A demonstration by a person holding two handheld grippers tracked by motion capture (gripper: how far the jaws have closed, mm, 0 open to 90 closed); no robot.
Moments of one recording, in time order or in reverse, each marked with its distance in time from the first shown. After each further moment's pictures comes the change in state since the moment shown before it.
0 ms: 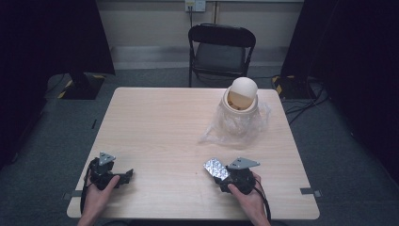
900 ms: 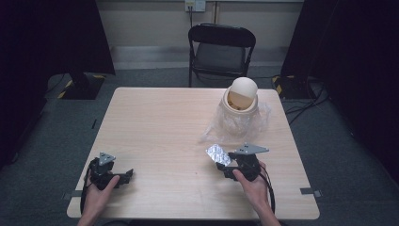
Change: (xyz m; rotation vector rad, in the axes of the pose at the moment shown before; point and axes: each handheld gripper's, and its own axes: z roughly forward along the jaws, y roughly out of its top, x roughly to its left) left arm 0.000 0.000 0.000 0.002 0.002 0.005; right arm -0.021 0.038 -0.018 -0.081 0.027 0.044
